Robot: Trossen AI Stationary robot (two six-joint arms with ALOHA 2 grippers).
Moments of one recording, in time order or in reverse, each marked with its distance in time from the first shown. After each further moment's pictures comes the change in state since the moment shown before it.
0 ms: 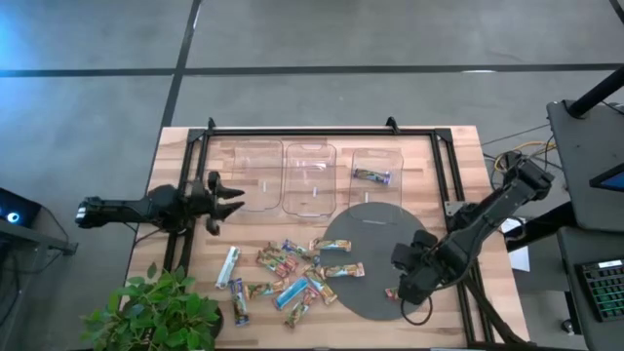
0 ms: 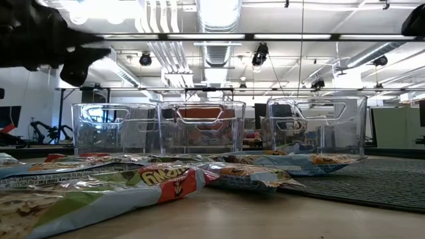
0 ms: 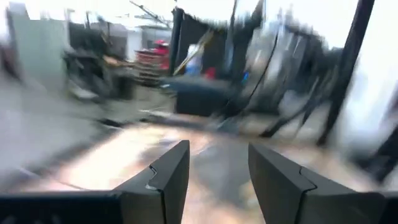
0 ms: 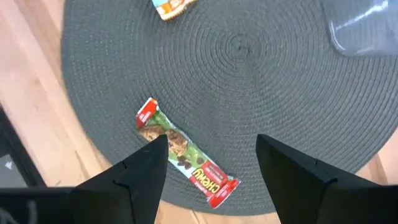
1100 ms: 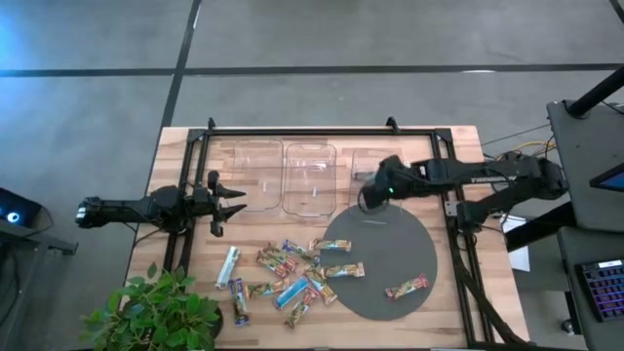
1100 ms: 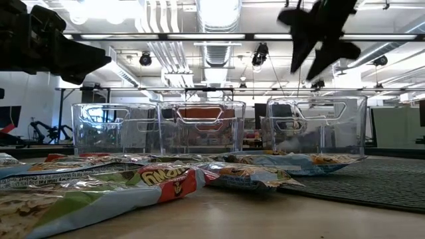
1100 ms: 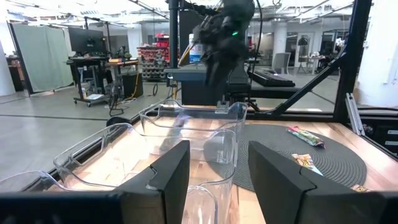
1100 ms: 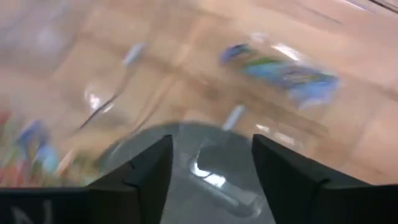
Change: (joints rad) left arm 0.001 0.000 0.000 -0.109 -0.021 0.329; right arm -0.707 -0.187 -0.024 0.160 0.168 -0.141
